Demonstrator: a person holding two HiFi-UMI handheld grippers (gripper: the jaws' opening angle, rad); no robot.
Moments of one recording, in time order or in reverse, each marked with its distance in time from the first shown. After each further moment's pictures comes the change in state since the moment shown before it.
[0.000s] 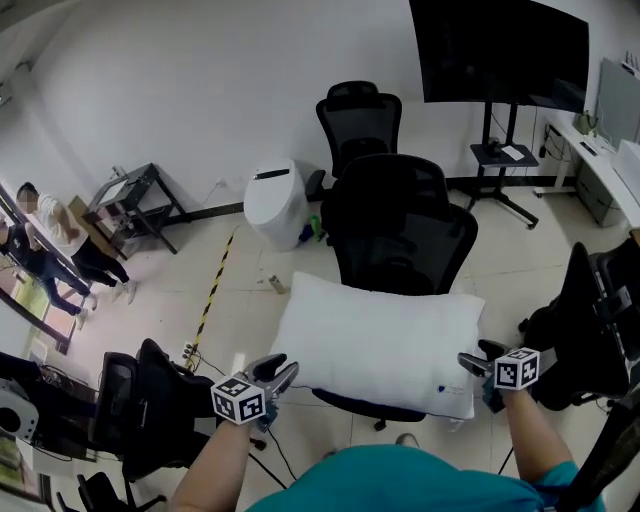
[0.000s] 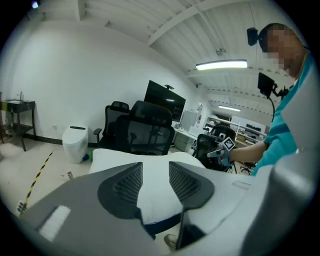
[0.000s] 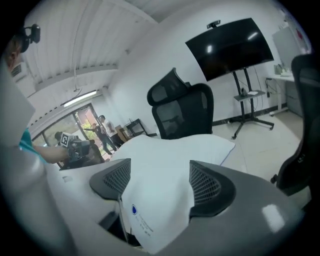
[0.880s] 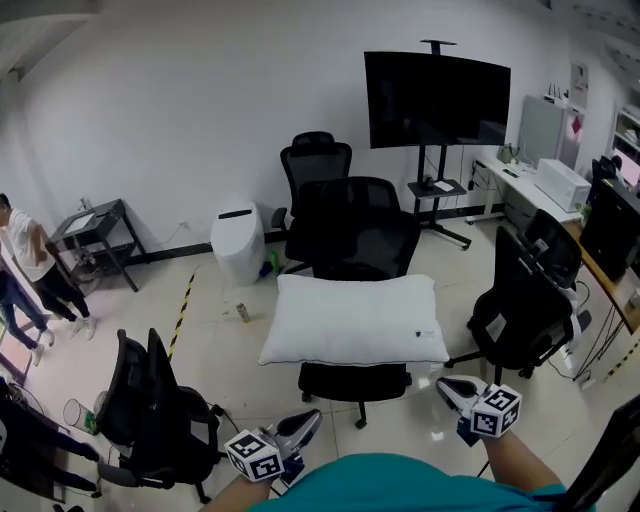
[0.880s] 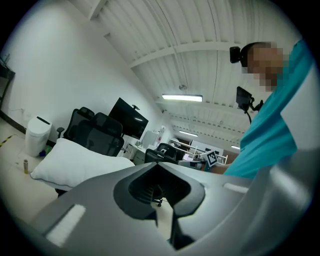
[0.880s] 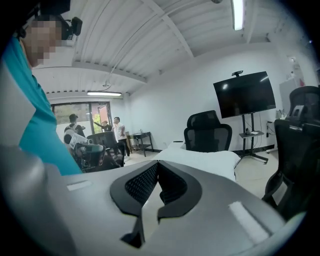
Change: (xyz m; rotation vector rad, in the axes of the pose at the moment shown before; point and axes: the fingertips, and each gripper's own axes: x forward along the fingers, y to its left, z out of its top) left arm -0.219 -0.190 -0.099 -0.055 -0.260 -0.450; right arm -0.146 0.321 -0.126 -0.289 -0.262 -0.059
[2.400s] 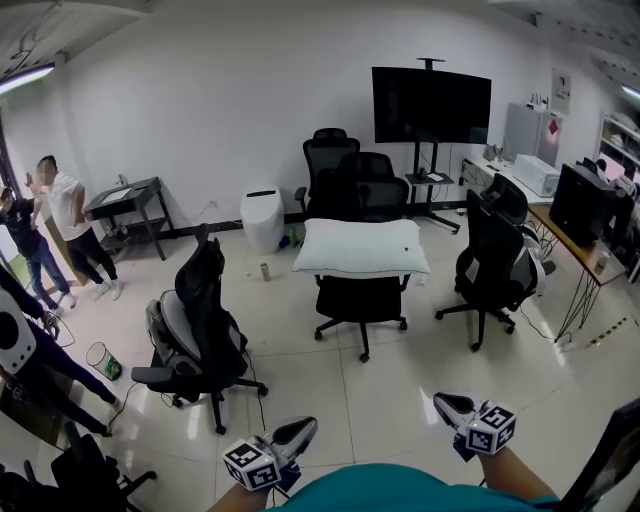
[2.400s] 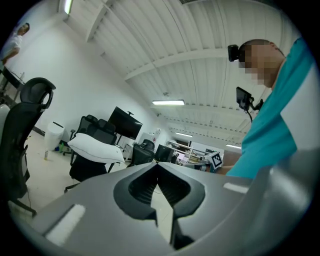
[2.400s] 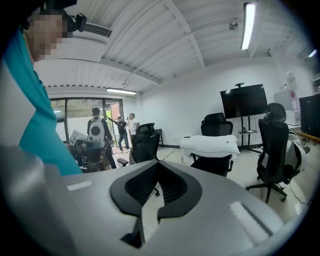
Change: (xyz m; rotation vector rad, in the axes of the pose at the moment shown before) left arm -0.364 -0.354 -0.160 0.022 -0.052 0.039; right arm -0.301 0.409 -0.183 -0.051 0.010 -0.003
